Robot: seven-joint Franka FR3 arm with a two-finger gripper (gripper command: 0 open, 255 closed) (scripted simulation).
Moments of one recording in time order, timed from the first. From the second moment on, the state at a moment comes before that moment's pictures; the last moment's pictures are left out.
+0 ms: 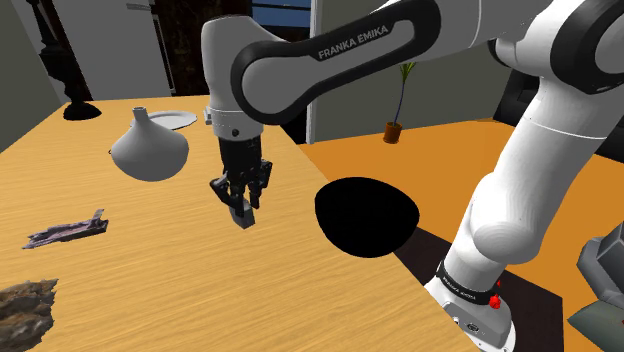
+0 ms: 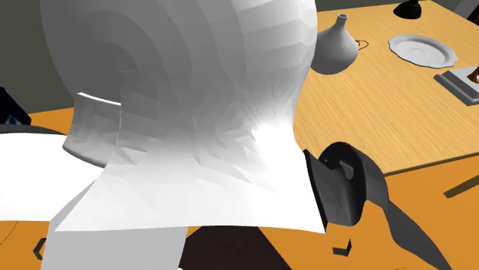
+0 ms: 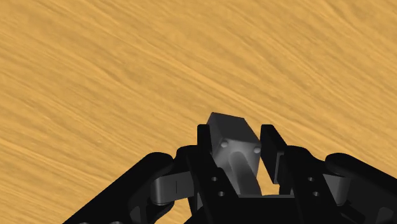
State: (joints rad) arm 0.13 -0.05 0.51 -2.02 0.09 1.96 0.54
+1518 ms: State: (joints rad) arm 0.13 -0.06 0.50 -1.74 0.09 1.66 0.55
